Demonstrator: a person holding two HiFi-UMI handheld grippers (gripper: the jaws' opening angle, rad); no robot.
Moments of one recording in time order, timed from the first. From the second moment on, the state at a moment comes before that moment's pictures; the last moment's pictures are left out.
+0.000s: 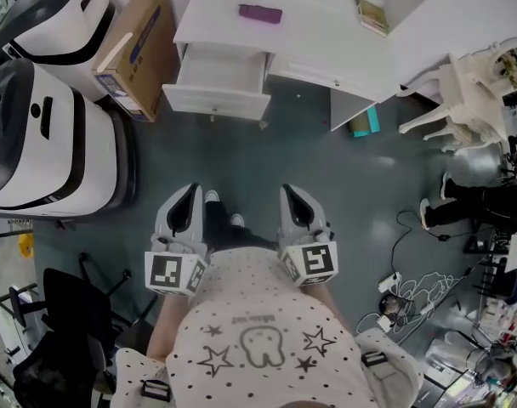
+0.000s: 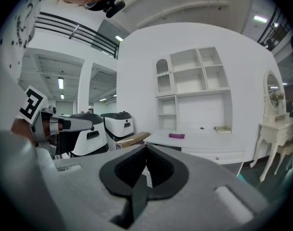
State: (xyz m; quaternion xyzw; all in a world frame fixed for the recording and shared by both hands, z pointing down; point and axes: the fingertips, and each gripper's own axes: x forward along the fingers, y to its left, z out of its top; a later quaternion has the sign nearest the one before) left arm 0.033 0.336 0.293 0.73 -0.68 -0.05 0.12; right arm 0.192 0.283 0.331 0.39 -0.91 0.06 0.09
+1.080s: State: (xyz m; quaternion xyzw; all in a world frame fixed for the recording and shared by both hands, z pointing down) left arm -0.079 0.233 0.303 0.75 -0.65 -0.04 0.13; right arm 0.081 0.188 0.330 0.42 -0.90 0.06 0.09
